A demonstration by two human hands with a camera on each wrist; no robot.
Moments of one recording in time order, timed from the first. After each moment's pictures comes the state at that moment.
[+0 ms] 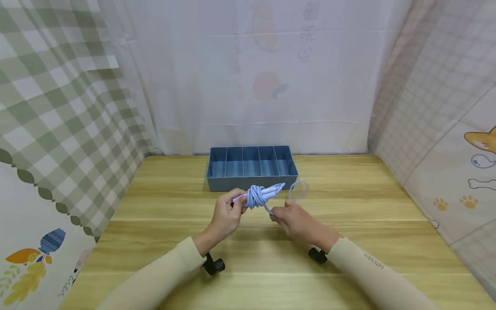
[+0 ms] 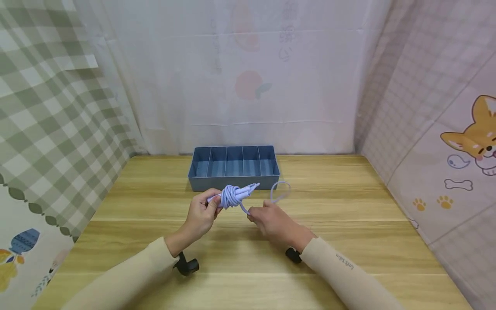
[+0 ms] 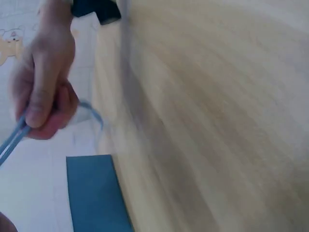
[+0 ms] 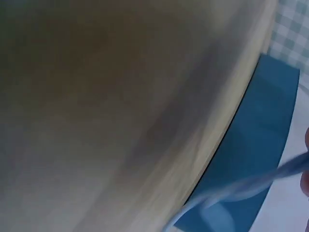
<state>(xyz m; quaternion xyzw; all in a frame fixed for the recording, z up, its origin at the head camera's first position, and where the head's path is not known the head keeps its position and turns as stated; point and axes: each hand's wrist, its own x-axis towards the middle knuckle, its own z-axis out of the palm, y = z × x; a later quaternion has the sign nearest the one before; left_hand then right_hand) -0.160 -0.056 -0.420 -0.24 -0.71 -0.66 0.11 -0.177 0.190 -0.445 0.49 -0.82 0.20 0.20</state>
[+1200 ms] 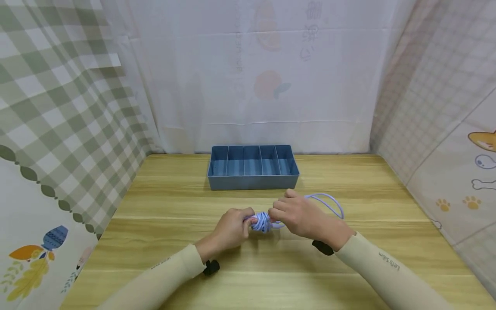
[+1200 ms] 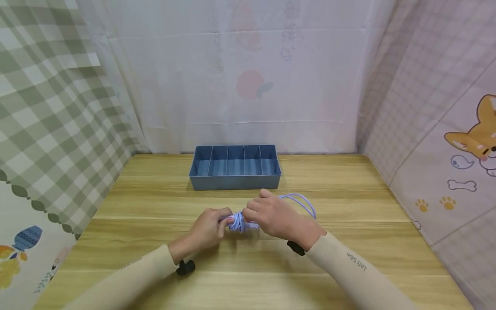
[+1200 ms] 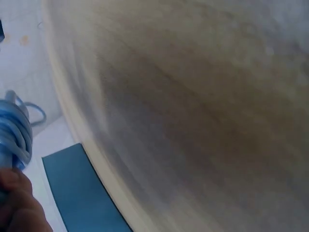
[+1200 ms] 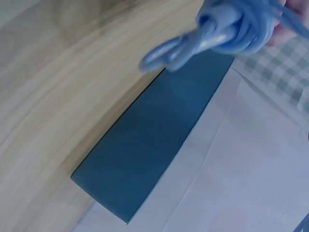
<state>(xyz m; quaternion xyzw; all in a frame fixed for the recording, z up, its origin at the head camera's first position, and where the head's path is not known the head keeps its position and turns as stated) -0.151 -0.060 -0.443 -0.31 -0.88 -0.34 0.07 -0.163 0.179 -0.380 0.59 -0.75 0.06 0.30</state>
